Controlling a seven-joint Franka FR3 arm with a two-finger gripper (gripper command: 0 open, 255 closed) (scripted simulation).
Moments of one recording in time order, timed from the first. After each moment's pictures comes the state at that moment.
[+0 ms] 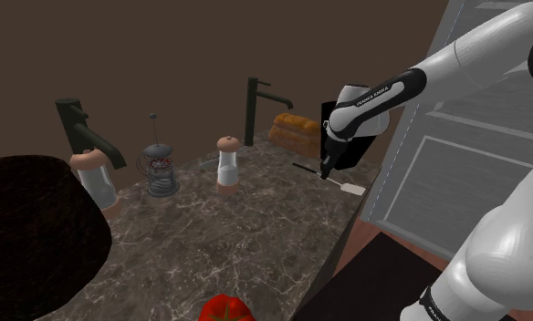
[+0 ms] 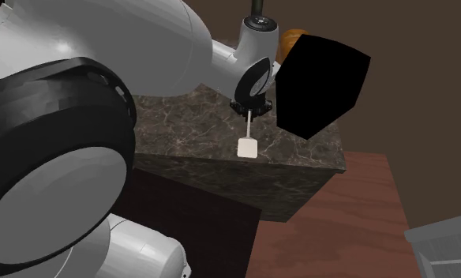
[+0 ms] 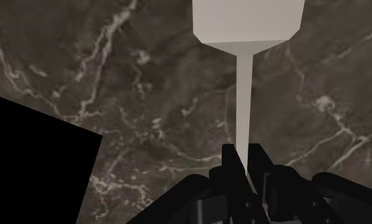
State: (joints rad) arm -0.01 -0.06 -0.26 -2.42 0.02 2.42 -0.51
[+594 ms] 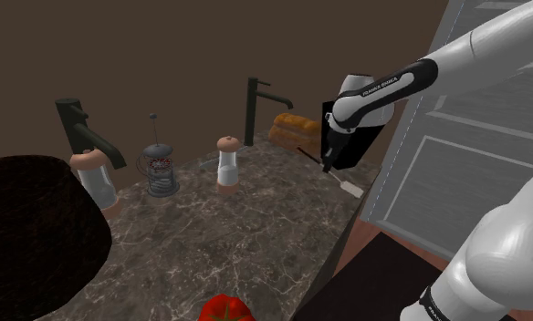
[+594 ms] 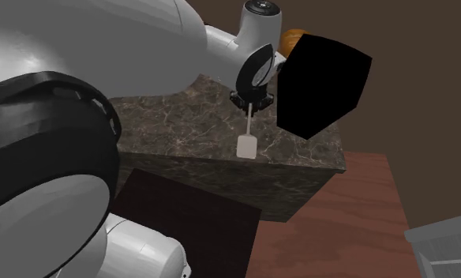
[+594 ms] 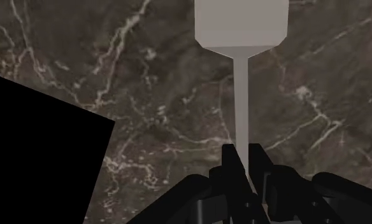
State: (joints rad) arm -0.01 -0.11 -0.25 -2.39 0.00 2.33 -0.49
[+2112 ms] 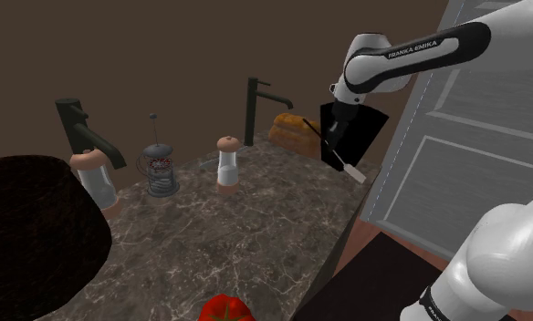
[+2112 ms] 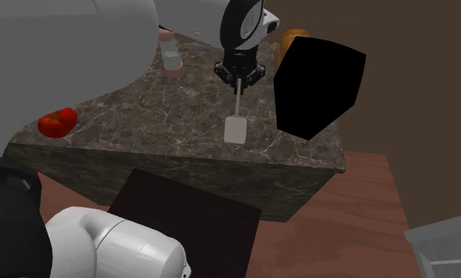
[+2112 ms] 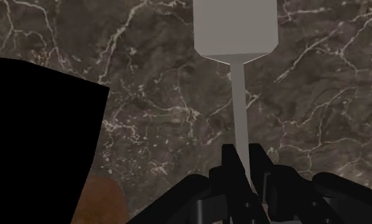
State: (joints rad) arm 0.00 -0.30 -0.19 -2.29 -0.03 2.06 -0.38
